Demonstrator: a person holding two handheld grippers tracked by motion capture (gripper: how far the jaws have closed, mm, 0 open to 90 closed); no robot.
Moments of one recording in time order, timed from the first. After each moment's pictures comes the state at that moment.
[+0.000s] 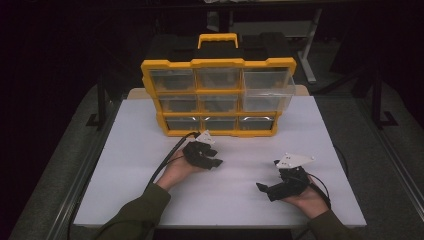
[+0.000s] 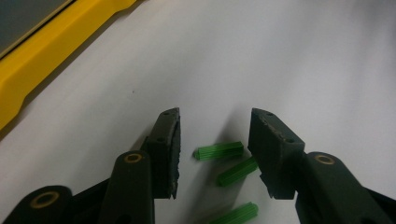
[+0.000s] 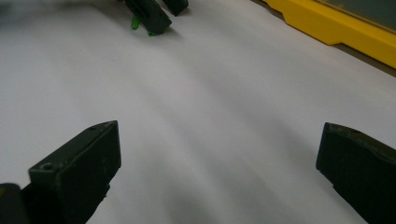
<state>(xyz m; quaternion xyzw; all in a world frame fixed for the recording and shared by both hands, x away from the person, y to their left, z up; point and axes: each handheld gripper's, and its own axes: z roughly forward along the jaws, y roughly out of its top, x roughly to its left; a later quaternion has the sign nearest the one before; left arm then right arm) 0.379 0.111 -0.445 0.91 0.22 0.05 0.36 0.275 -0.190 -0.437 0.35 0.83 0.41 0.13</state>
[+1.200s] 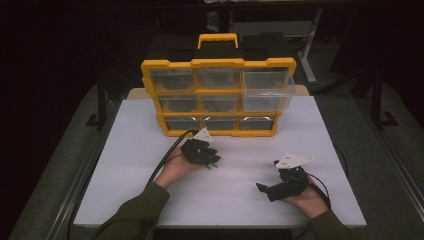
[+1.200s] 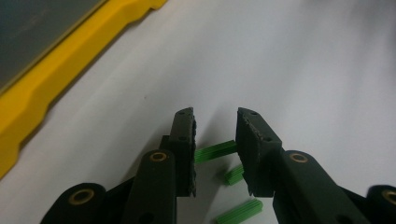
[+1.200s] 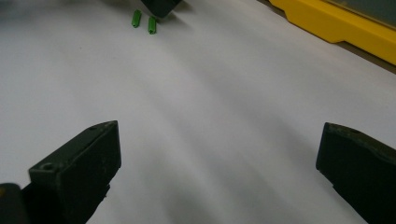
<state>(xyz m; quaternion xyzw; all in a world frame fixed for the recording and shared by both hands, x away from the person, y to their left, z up) 0.382 0.117 -0.434 0.90 0.22 0.05 0.36 0.276 -0.190 -0.438 0.35 0.83 0.41 0.13</state>
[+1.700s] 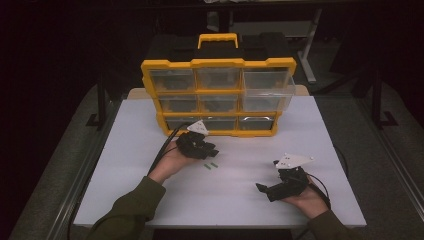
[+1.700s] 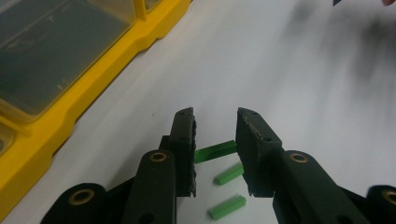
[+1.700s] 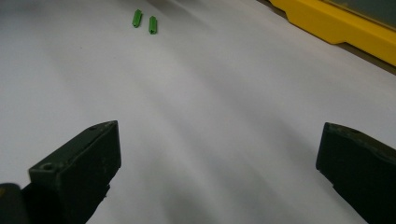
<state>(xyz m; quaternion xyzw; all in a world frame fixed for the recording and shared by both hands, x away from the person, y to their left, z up) 0.384 0.126 -0.402 0.90 0.22 0.04 0.38 0.275 -0.189 -0.438 0.35 0.84 0.41 0.13</state>
